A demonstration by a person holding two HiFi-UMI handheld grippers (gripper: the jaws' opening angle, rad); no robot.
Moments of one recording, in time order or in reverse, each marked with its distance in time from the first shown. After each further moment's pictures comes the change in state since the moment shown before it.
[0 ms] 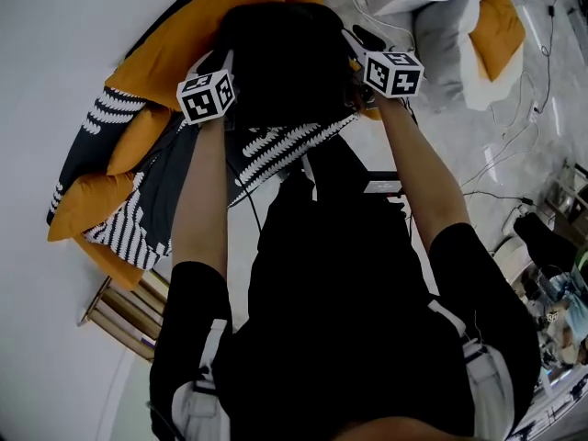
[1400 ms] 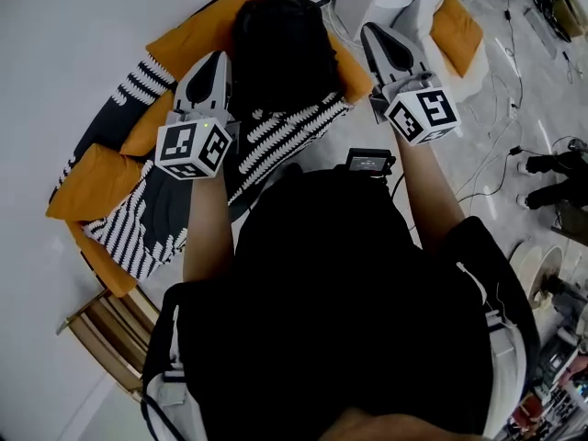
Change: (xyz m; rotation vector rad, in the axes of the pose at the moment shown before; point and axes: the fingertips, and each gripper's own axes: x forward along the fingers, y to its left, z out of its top) left arm -0.421 -0.160 0.047 0.170 -0.731 -0.232; right arm -0.386 0.250 0.074 -0.393 -0.672 0.087
